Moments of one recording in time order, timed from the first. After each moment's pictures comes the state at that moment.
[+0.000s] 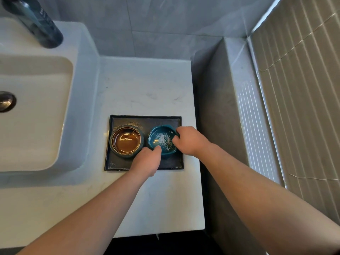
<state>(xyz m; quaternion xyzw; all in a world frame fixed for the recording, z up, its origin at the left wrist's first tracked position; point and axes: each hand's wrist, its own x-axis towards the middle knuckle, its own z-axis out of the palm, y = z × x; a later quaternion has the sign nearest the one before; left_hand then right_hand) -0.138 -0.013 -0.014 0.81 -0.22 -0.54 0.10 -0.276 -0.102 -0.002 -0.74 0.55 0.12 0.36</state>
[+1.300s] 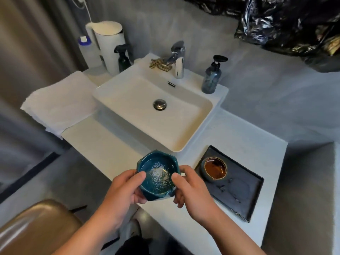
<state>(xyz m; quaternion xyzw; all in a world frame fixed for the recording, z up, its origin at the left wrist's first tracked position) 0.000 0.251 0.118 0.67 -0.04 -0.38 0.63 -0.119 0.103 0.138 -0.68 0.33 0.00 0.66</state>
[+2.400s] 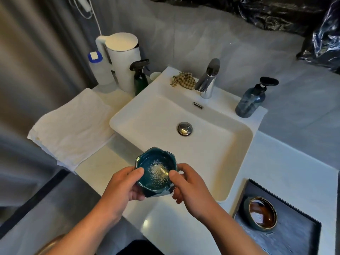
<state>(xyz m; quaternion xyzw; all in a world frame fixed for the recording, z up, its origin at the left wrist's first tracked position) 0.209 0.233 0.117 0.70 -0.05 -0.39 0.60 0.083 0.088 0.127 -0.65 0.34 -0.01 0.68</state>
